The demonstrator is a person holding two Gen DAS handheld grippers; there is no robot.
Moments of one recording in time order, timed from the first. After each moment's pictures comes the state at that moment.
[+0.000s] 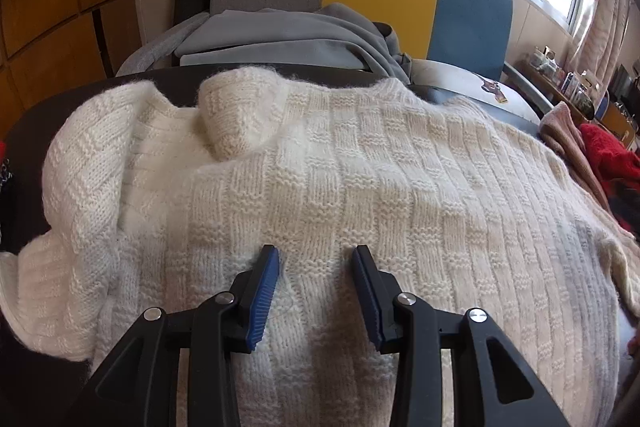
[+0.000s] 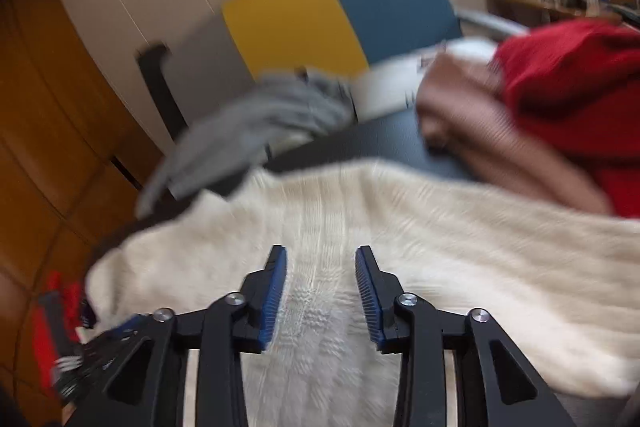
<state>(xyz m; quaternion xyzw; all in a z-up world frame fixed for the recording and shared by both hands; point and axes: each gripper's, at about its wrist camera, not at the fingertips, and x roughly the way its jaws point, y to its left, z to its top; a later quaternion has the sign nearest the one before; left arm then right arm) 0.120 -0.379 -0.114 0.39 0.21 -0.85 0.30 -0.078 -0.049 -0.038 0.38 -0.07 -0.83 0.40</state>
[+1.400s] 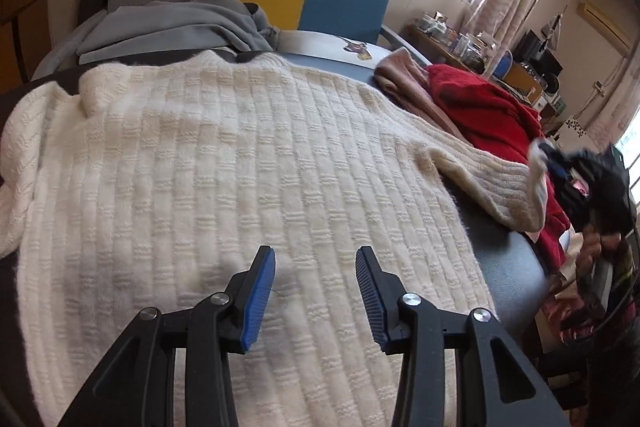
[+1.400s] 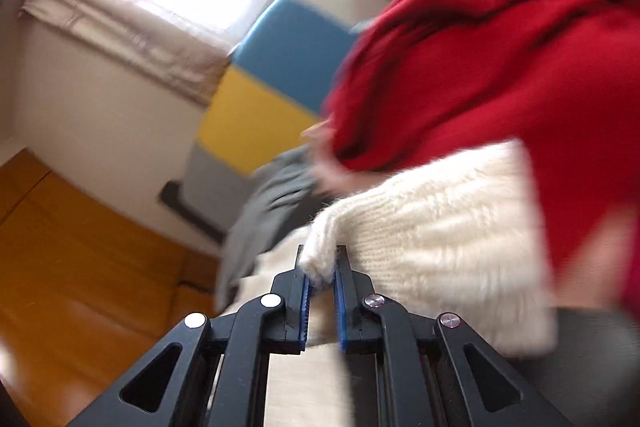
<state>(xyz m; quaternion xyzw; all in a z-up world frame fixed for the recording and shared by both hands) 0.150 -0.231 -0.063 0.40 0.23 -0.88 0.13 -0.129 0.125 -0.042 0.42 -0.33 -0.76 0.38</state>
